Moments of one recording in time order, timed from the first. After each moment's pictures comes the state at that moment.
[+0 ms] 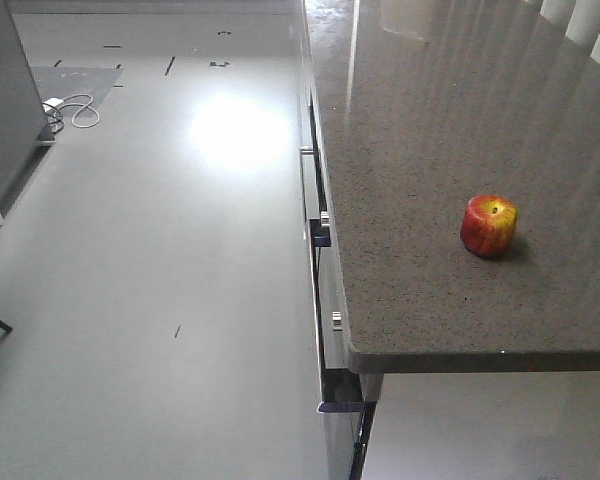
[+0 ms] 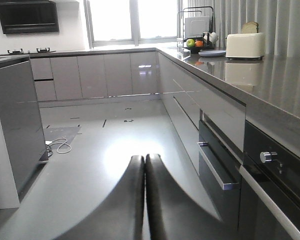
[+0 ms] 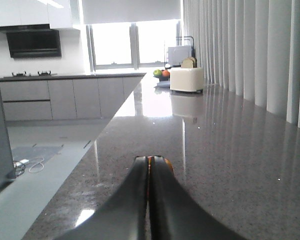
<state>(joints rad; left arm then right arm) -0.01 -0.01 0.02 0.01 0.04 -0.04 0.04 0.03 -0.16 -0.02 0.10 0.08</state>
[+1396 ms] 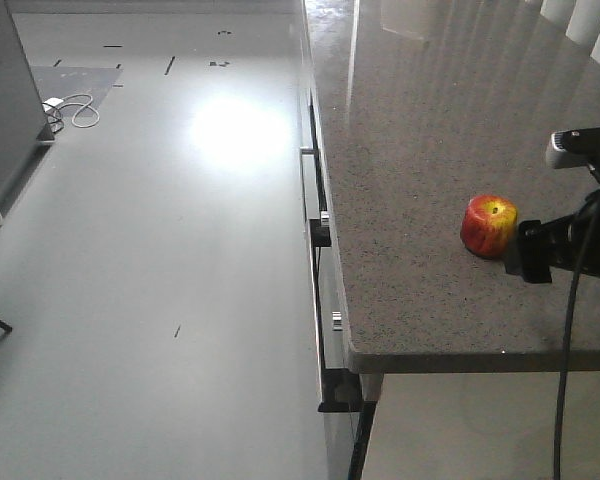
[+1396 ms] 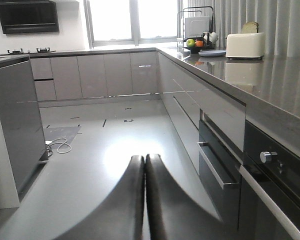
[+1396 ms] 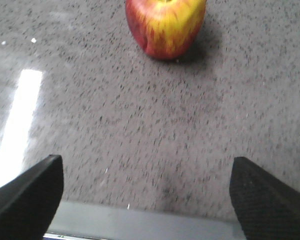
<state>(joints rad) -0.01 -0.01 0.02 0.01 0.04 -0.04 0.04 1.39 -1.06 0.04 0.75 -0.10</state>
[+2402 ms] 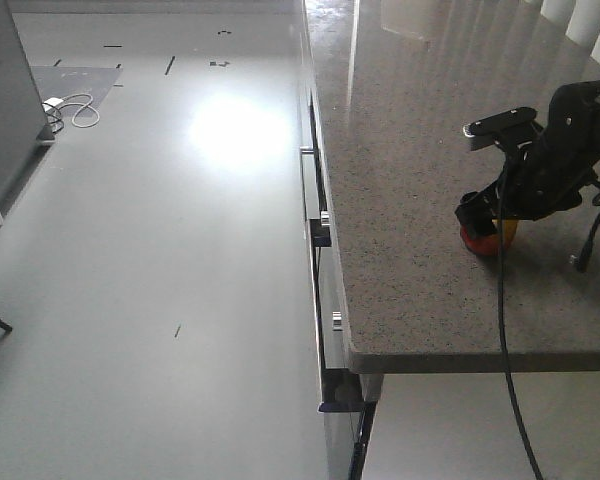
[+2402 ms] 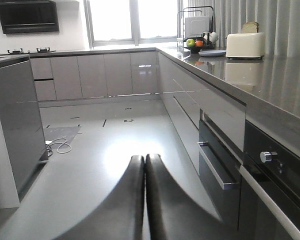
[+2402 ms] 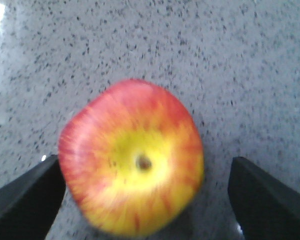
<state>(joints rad) -0.01 -0.01 0.02 0.01 0.04 -0.04 0.04 1.98 -1.63 -0.06 0.89 -0.25</state>
